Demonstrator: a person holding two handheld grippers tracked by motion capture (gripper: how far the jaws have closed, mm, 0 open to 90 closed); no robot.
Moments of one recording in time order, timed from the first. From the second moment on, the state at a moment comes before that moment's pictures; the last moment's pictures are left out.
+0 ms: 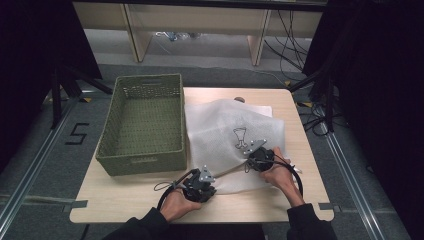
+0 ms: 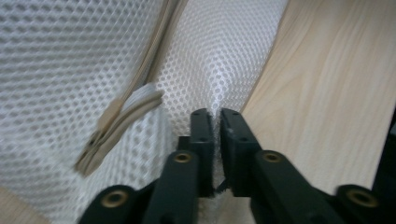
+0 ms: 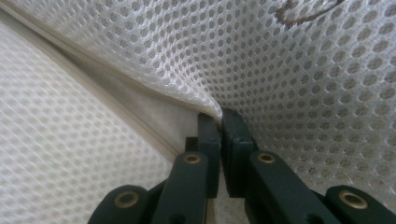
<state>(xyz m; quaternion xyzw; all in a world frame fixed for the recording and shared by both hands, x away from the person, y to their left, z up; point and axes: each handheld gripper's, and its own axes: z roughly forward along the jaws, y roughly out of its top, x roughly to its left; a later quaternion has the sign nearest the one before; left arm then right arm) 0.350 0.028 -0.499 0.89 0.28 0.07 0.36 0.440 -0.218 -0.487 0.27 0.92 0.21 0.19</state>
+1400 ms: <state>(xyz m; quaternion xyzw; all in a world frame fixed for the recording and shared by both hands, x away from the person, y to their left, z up) 0.348 0.096 -0.492 0.83 0.43 0.06 0.36 0.403 -0.216 -0.446 0.27 0.89 0.30 0.23</state>
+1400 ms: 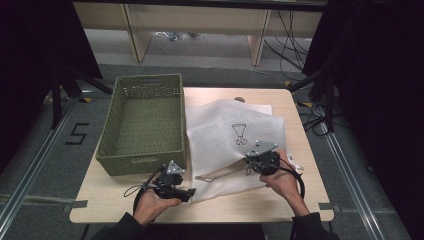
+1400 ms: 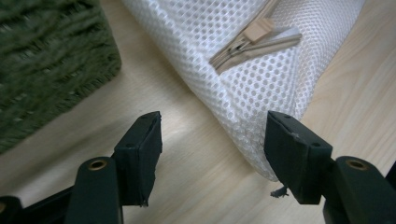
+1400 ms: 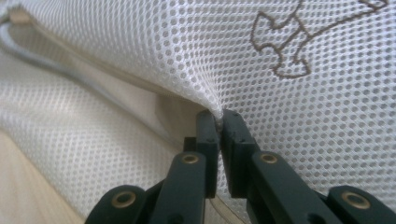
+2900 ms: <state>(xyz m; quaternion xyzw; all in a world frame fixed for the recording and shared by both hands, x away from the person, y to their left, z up) 0.353 0.076 -0.492 0.80 0.42 0.04 0.42 0.378 -0.221 -0.413 0.35 0.84 0.40 0.12</state>
